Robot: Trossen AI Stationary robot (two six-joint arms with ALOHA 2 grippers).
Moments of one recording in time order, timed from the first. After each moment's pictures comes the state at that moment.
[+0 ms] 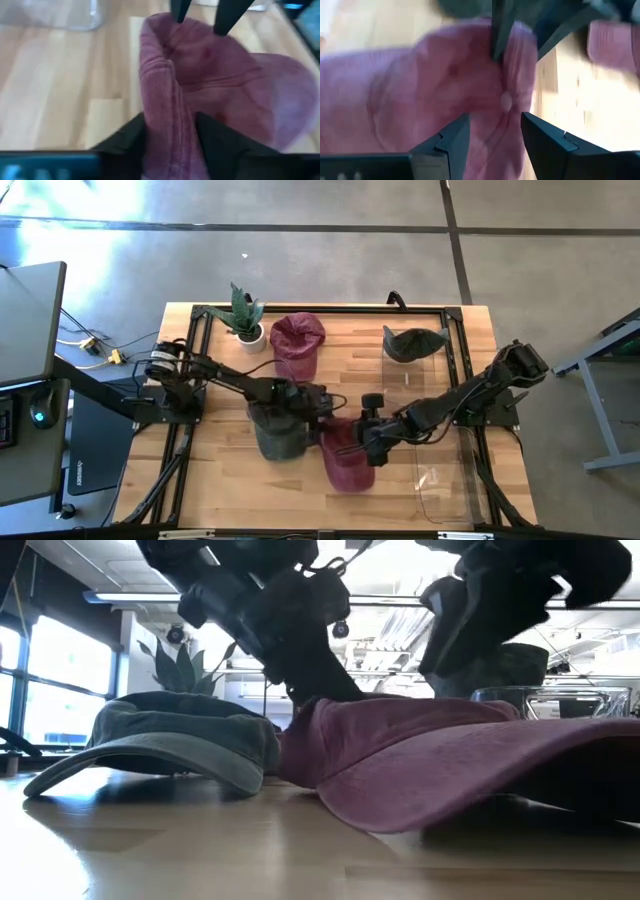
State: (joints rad) left arm -0.12 1.81 1.02 0.17 0.13 -0.12; right arm 0.43 1.58 1.03 -0.45 0.39 0.18
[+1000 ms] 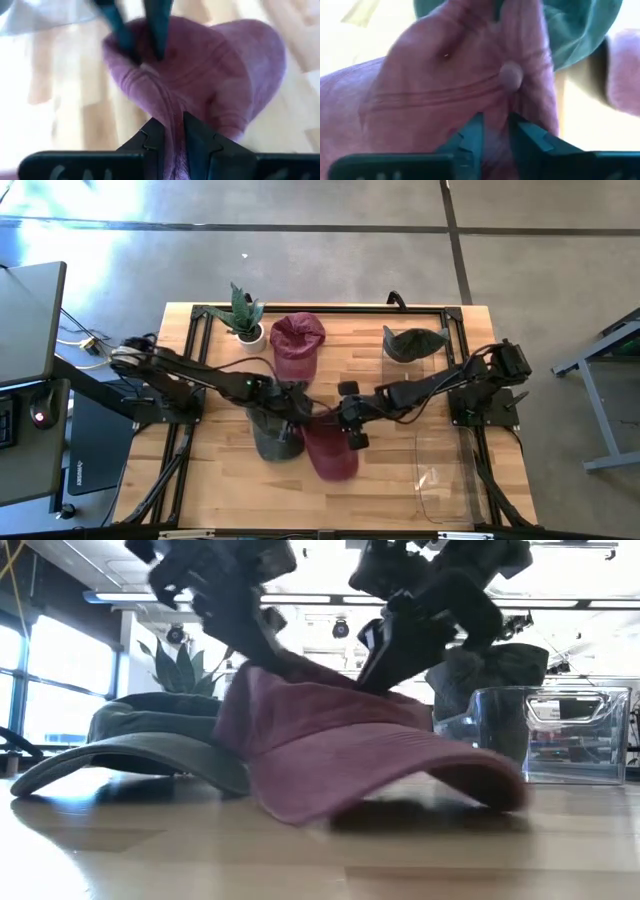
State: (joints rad) left arm -0.18 1.54 1.00 -0.26 -0.04 0.09; right arm 0.19 1.69 1.03 -0.18 0.12 -0.07
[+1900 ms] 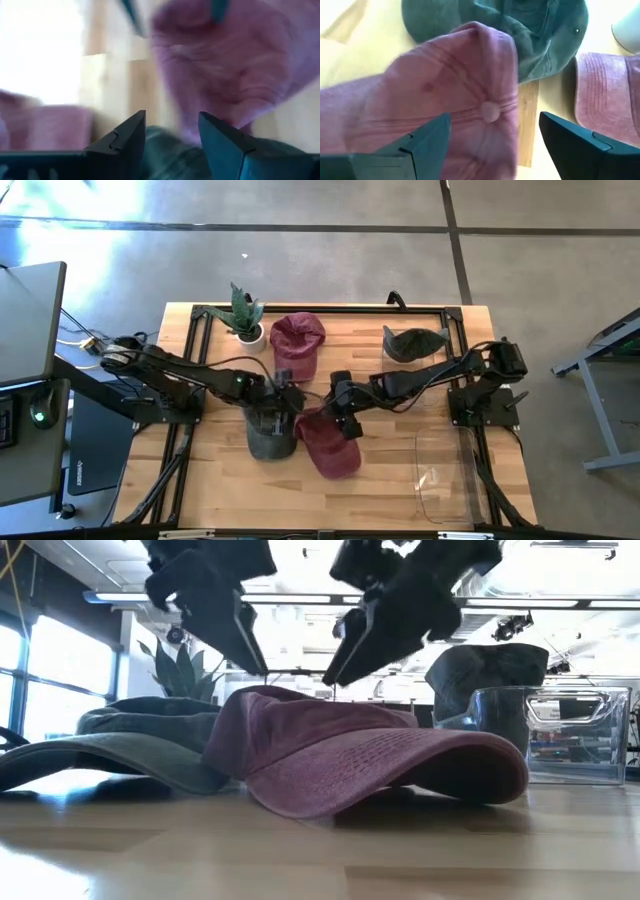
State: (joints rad) left arm -0.20 1.46 1.00 -0.44 -0.27 -0.03; right arm 0.11 1.71 1.12 -0.21 0.08 -0.18
